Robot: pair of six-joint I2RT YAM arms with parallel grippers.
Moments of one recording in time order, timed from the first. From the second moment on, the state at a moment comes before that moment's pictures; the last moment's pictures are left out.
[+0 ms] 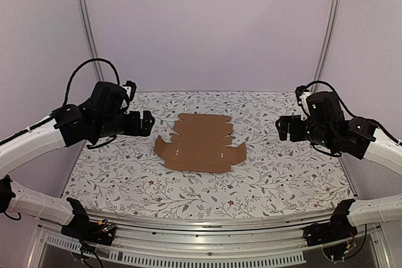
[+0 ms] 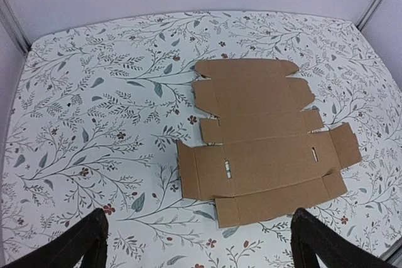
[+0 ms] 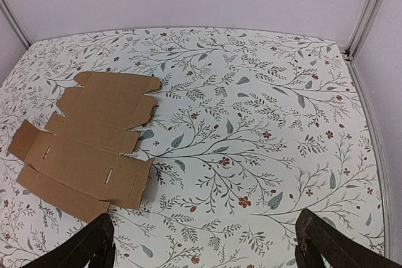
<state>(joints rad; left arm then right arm) -0.76 1.14 1.02 -0.55 -0.39 -0.42 0.74 1.01 0.90 -0.50 0.46 0.40</state>
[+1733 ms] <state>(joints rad) -0.76 1.10 0.98 -0.61 -0.35 -0.45 0.93 1.68 0.70 0.28 0.12 1.17</state>
